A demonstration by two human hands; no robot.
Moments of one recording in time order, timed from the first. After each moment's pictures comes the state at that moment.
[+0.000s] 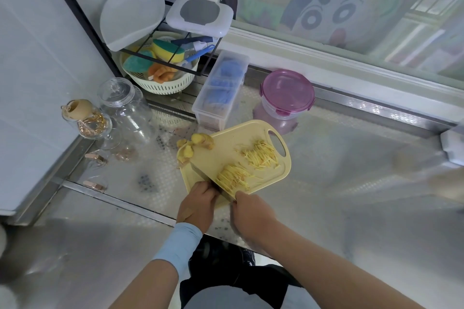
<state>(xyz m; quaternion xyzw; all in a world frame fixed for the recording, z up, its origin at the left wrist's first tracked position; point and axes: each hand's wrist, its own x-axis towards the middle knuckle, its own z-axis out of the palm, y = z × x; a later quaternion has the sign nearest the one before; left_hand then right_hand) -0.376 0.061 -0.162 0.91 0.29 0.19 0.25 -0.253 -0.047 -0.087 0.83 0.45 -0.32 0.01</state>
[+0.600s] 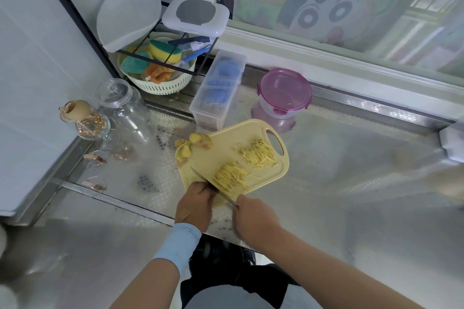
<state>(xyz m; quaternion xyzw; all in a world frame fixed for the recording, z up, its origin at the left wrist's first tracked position) -0.375 0.057 -0.162 0.90 0.31 0.21 0.22 -0.254 -0.065 -0.085 0.84 0.43 -0.32 -0.01</state>
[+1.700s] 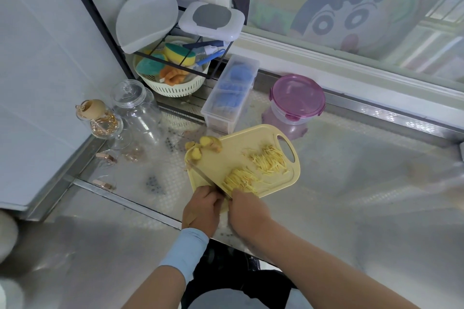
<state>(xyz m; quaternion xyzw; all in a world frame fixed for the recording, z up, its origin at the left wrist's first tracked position) -0.379 0.055 -0.170 0.88 0.36 0.21 0.23 -0.261 -0.022 -0.097 0.83 0.45 -0.32 -0.03</state>
